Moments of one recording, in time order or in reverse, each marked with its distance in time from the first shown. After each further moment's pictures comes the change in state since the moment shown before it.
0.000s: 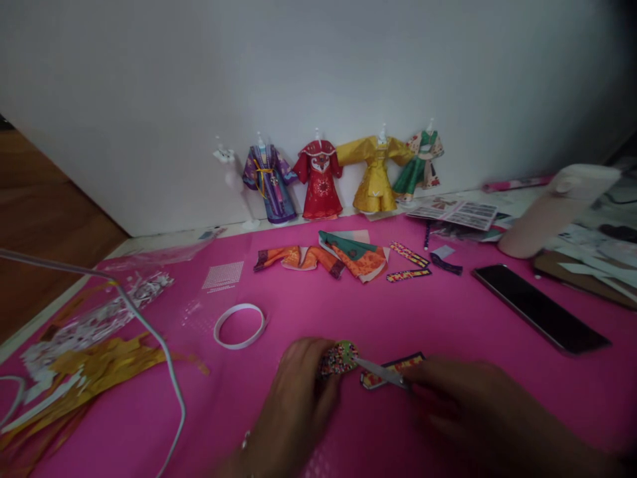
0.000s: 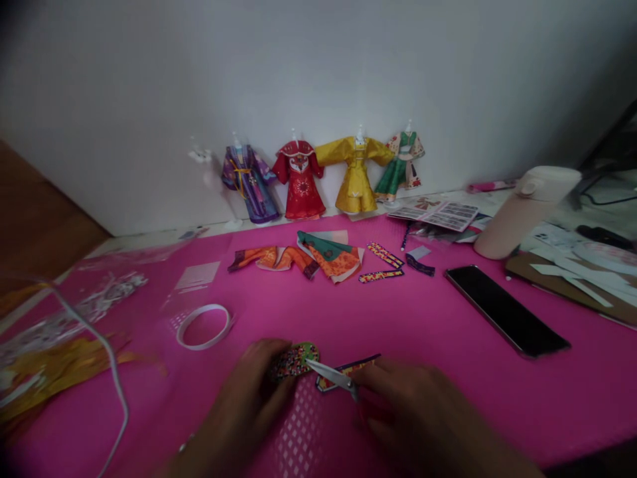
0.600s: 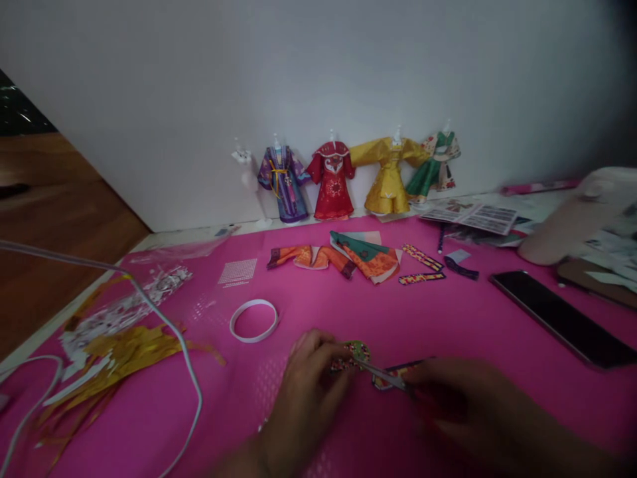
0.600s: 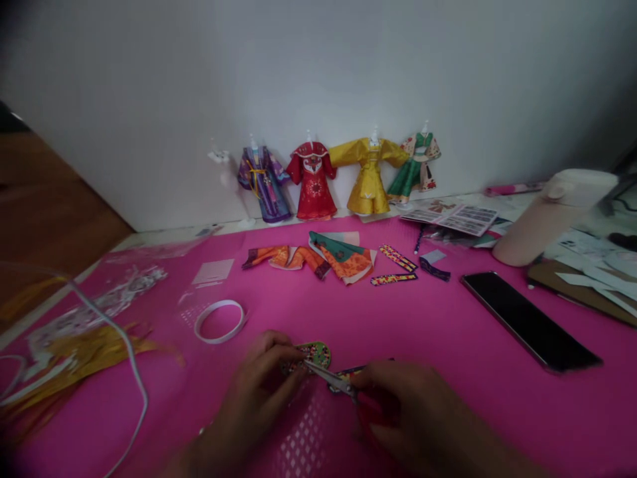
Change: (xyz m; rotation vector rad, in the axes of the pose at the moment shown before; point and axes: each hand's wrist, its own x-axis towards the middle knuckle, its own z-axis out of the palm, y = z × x) left_hand 0.009 0.005 -0.004 -0.172 0.115 0.025; right_hand 0.014 -0.012 0.003 0.216 0.024 0.039
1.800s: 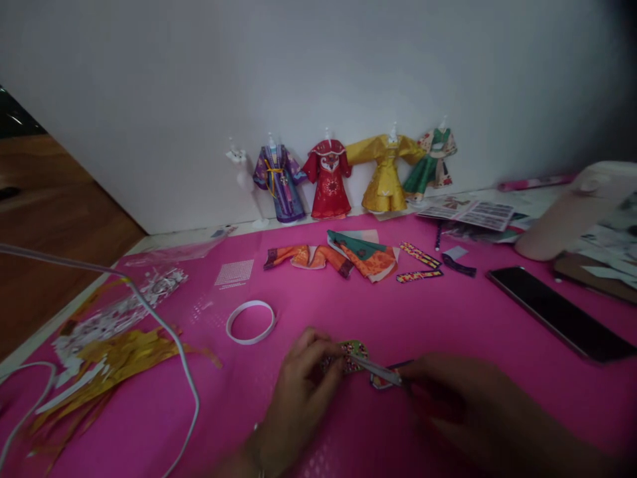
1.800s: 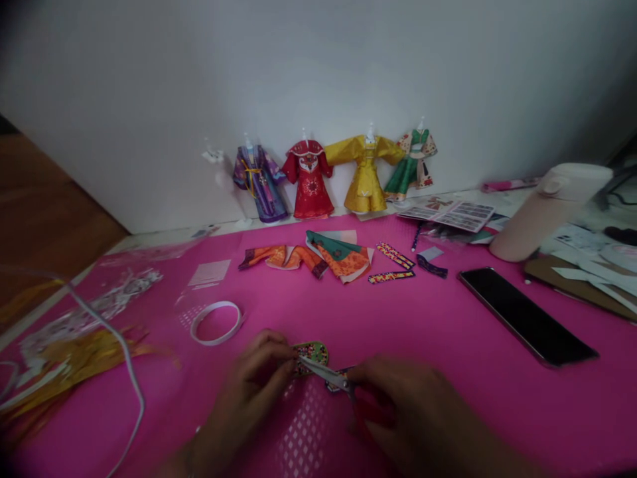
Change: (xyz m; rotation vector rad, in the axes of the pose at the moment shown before) left_hand 0.005 0.001 -0.004 -0.243 0.017 -0.097; right_hand -0.004 0.003 0.001 -0.091 -0.004 -0.032
